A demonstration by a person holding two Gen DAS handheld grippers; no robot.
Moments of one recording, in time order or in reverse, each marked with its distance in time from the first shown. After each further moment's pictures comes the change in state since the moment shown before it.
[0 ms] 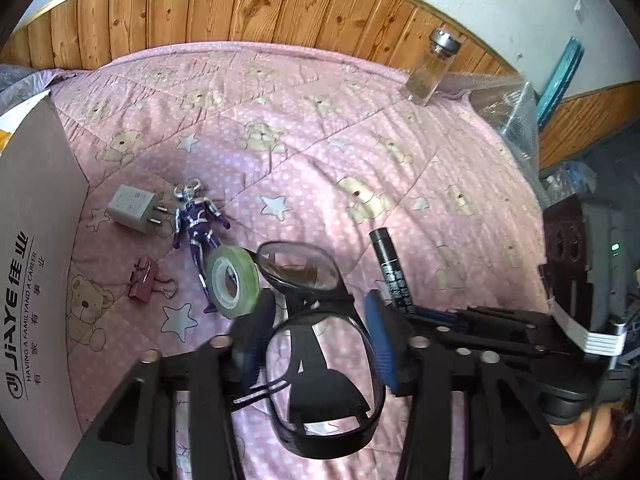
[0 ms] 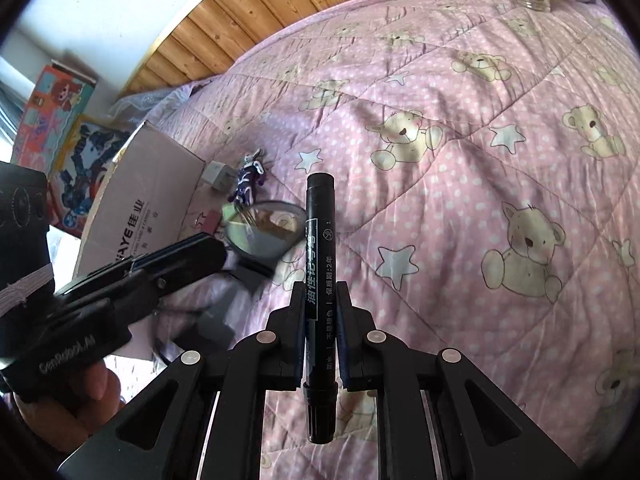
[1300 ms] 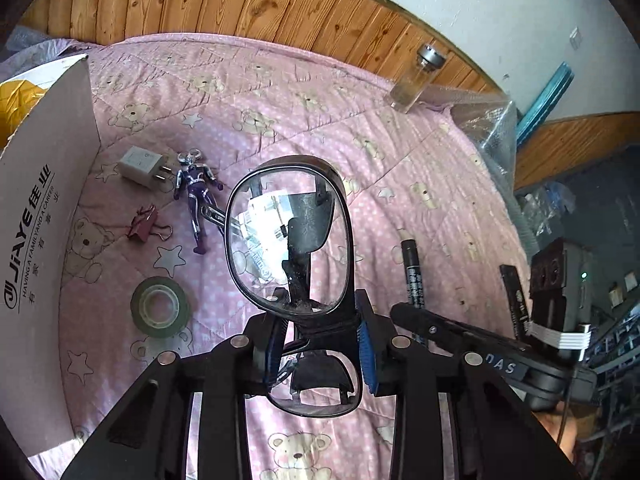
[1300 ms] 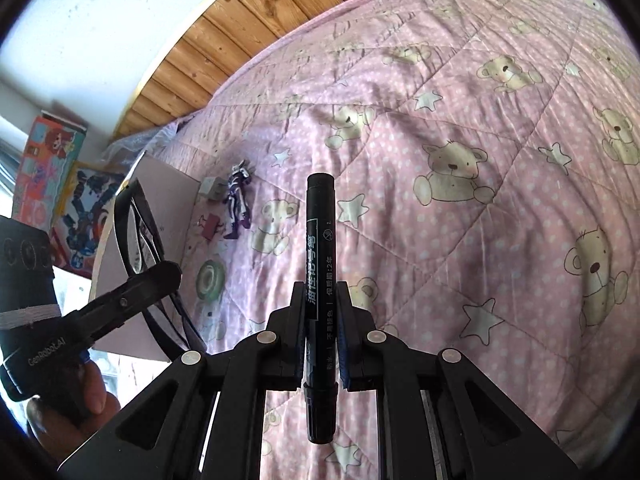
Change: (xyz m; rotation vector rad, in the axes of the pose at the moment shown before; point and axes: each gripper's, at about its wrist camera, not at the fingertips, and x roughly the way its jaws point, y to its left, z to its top) left arm -0.027 -0.015 -0.024 -0.100 -0.012 -0.077; right arm -0.048 -0.015 -0.049 0.144 -0.085 0.005
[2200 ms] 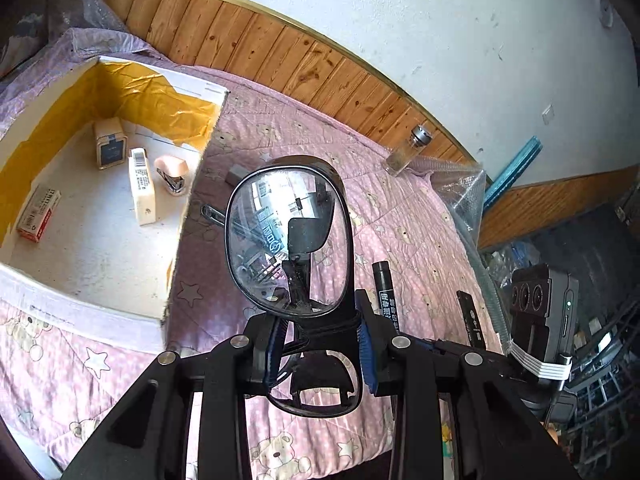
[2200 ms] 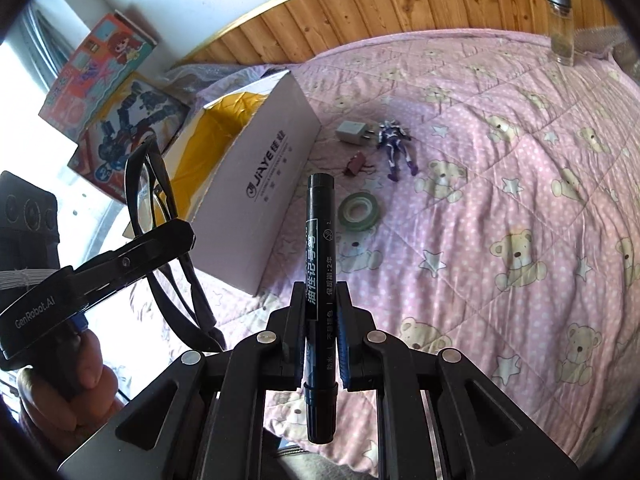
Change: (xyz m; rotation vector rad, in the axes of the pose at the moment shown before) left arm -0.157 0.090 -0.073 -0.119 -0.209 -0.096; right arm -0.016 0.177 -0.086 -0.292 0.029 -0.014
